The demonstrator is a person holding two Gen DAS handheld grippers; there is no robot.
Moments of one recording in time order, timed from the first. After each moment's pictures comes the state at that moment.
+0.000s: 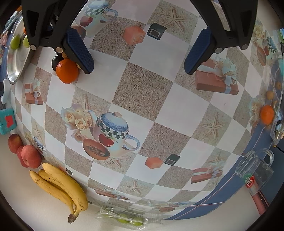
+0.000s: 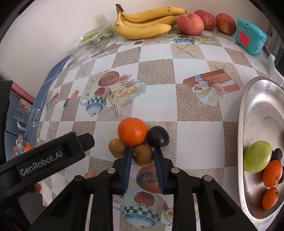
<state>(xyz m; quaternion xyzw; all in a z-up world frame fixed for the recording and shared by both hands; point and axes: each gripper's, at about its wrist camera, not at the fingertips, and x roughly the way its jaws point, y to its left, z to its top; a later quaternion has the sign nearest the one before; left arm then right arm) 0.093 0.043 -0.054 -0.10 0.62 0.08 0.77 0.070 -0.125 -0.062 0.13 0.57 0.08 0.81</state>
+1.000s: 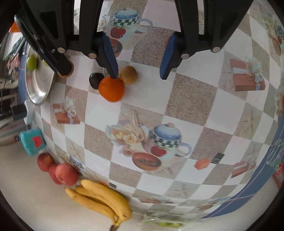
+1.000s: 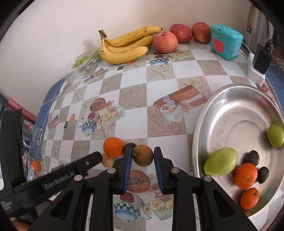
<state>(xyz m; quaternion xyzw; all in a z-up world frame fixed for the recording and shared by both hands) 0.090 -0.004 -0.044 -0.11 0.63 -0.04 0.77 0.060 -0.178 -0.023 0.17 0.53 0.04 0.83</state>
